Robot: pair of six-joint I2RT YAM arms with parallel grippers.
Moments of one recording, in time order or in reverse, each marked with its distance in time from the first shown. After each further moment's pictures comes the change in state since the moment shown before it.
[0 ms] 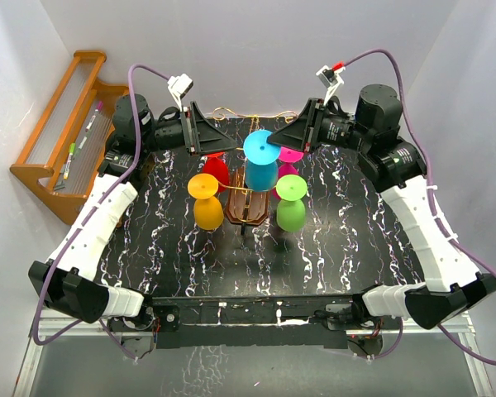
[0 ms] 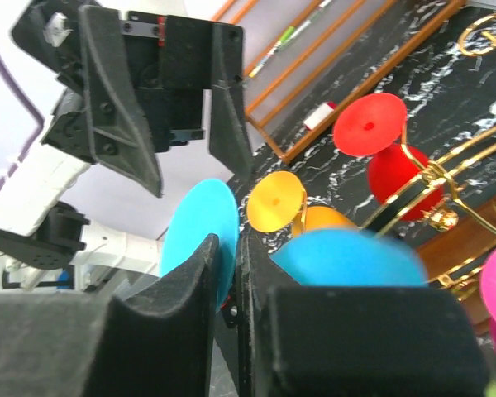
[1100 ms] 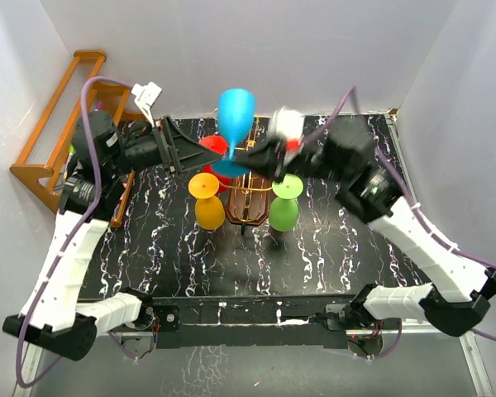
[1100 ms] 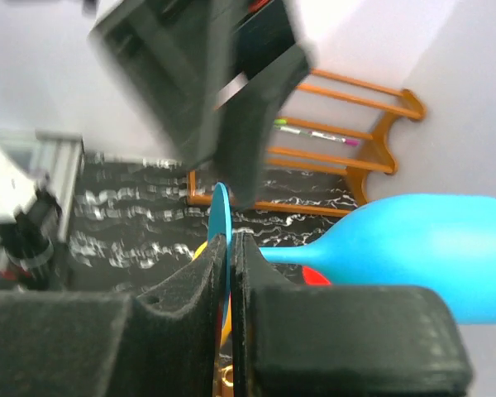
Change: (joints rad) left arm -0.001 -0.202 0.049 -0.243 -0.123 0.092; right arm 0.294 -0.031 -0.002 0.202 0.076 -0.694
